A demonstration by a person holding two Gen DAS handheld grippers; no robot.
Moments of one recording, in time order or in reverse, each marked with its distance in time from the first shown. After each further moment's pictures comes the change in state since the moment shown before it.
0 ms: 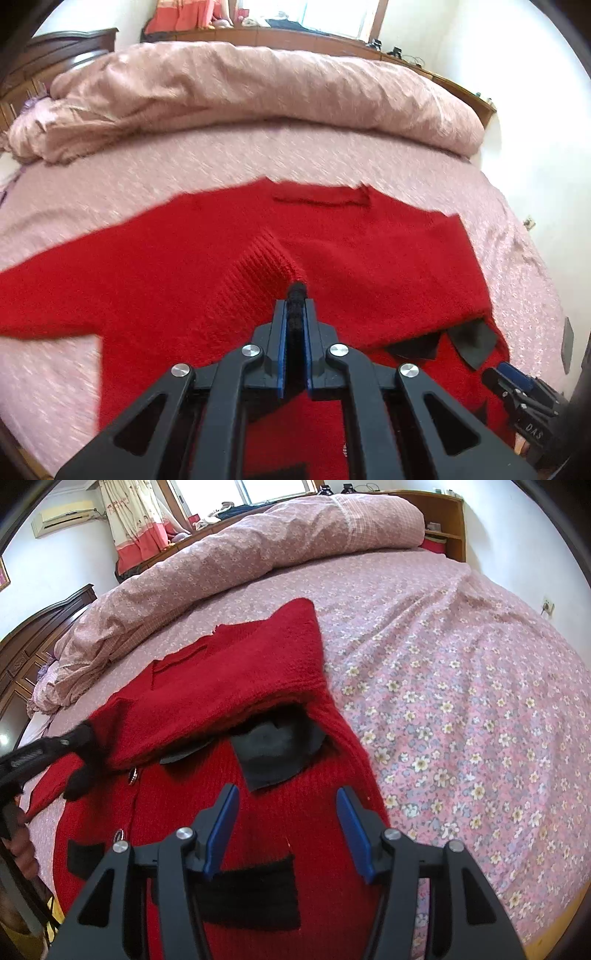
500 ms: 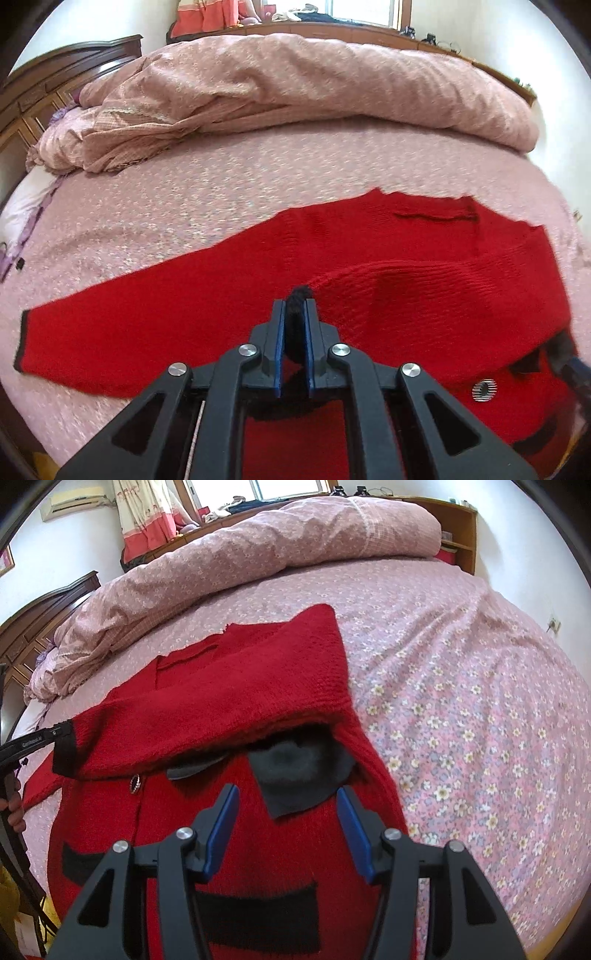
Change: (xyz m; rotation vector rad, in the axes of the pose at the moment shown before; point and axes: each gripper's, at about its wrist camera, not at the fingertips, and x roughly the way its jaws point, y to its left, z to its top) left arm 0.032 0.085 0.029 0.042 0.041 0.201; right arm 0.011 0.020 0.014 -0.060 0.011 -0.022
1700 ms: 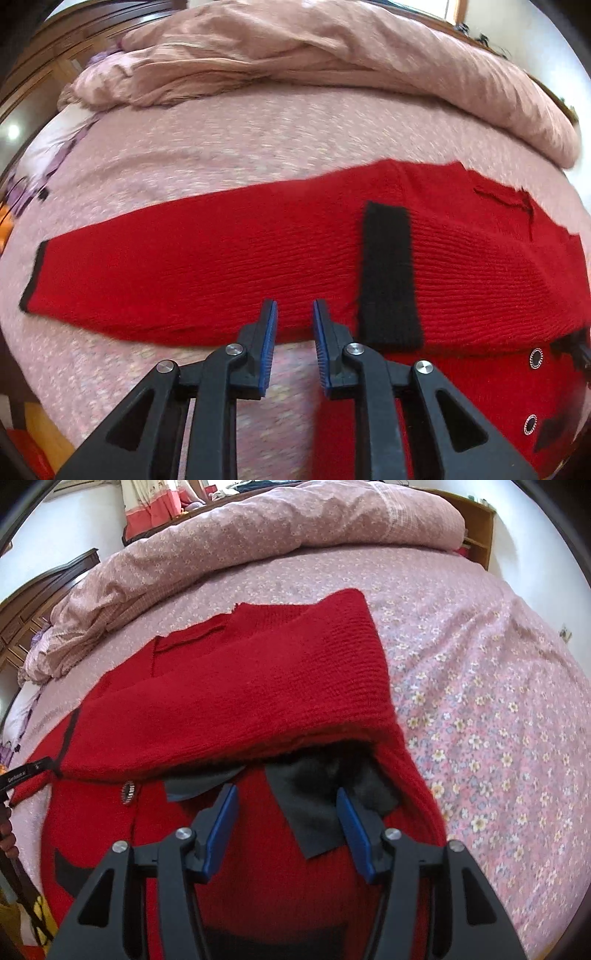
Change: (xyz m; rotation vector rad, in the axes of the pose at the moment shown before) left arm -0.006 0.079 -0.042 -0.182 0.113 0.069; right arm 0.026 0.023 0.014 -0.033 0.081 -0.008
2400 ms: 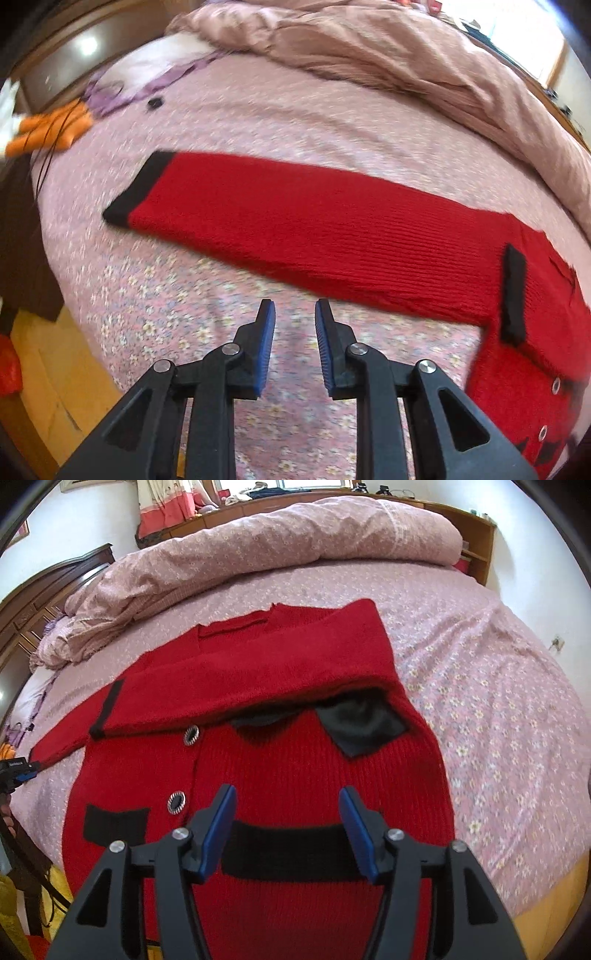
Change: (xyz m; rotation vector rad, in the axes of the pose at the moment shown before) left arm -0.021 0.147 -0.036 -0.337 0.049 0.108; right arm -0.057 0.042 -0.047 -0.043 -0.026 -0.029
